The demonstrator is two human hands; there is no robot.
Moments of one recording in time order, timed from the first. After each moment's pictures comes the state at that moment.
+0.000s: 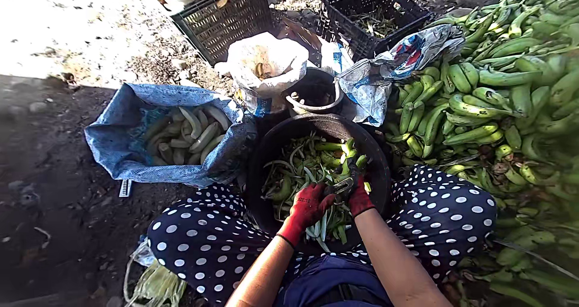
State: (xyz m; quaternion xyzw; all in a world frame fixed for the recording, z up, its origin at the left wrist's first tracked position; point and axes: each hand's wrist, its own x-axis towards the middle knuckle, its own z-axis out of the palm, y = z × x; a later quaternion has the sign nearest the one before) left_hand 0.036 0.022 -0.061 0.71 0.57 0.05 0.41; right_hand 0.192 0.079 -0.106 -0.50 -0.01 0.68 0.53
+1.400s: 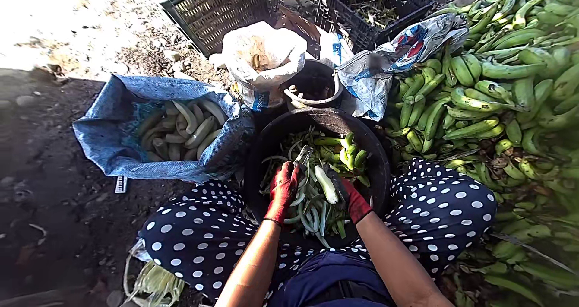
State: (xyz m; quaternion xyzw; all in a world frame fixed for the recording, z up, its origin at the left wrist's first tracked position) left_hand -0.008 0.048 -0.089 0.53 0.73 0.20 0.39; right_hand 0.182 0.054 -0.083 -0.51 -0.21 0.78 0.29
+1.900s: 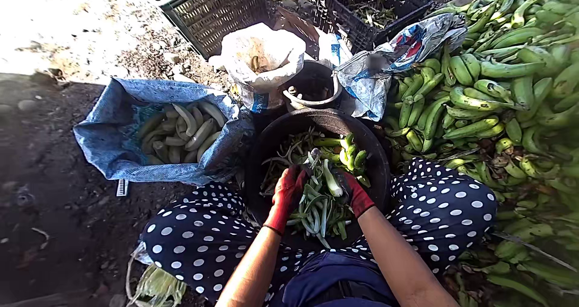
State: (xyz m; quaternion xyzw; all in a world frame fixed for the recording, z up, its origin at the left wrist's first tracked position) left_hand 0.000 0.041 -0.066 0.54 0.69 0.20 0.43; right_hand 0.191 0.066 -0.100 -0.53 -0.23 0.75 0.32
